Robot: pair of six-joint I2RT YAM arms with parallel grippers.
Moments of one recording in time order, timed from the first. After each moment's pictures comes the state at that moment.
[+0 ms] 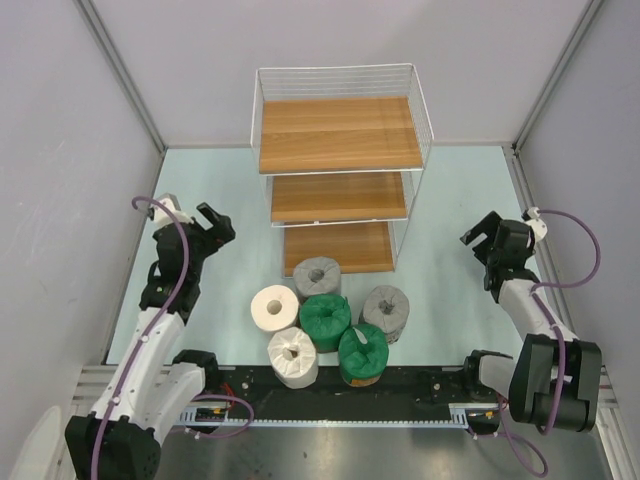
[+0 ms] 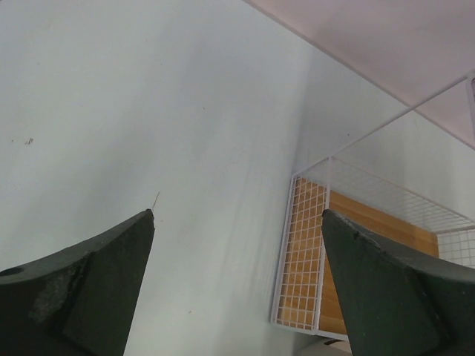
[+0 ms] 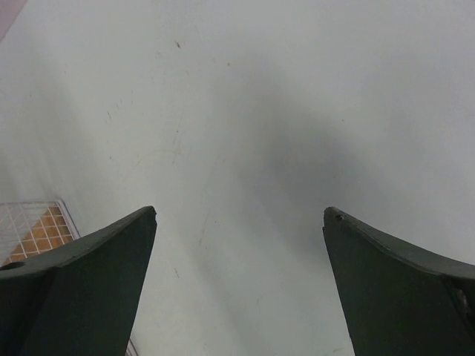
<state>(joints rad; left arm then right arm) -0.10 0.80 0.62 -0.13 -0.22 -0.53 -0.14 1.14 0.53 0.05 0.16 0.61</state>
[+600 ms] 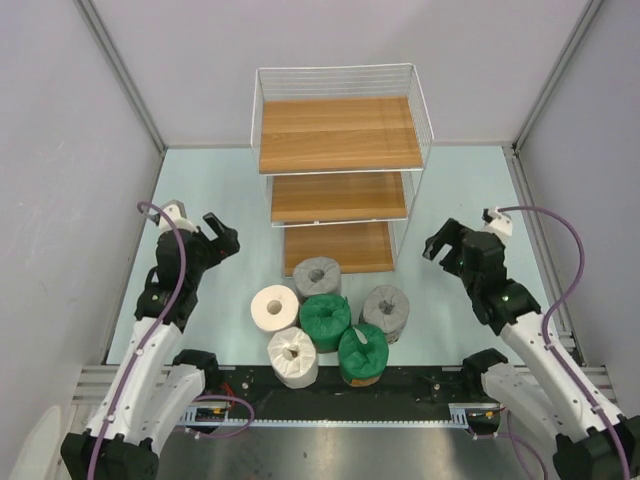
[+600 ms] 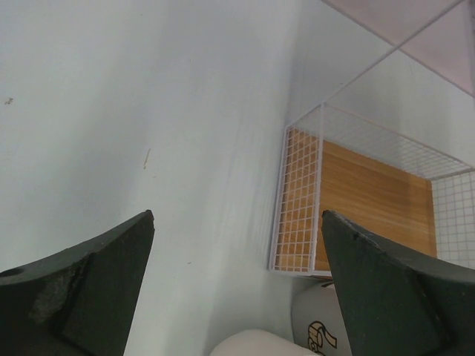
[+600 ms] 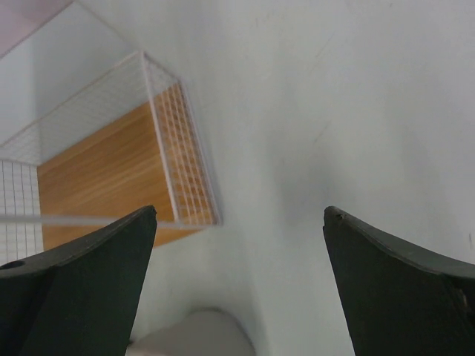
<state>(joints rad) -0.12 0.73 0.63 -0.32 -0.15 -0.52 0.31 0.78 0.63 -0.34 0.30 0.64</state>
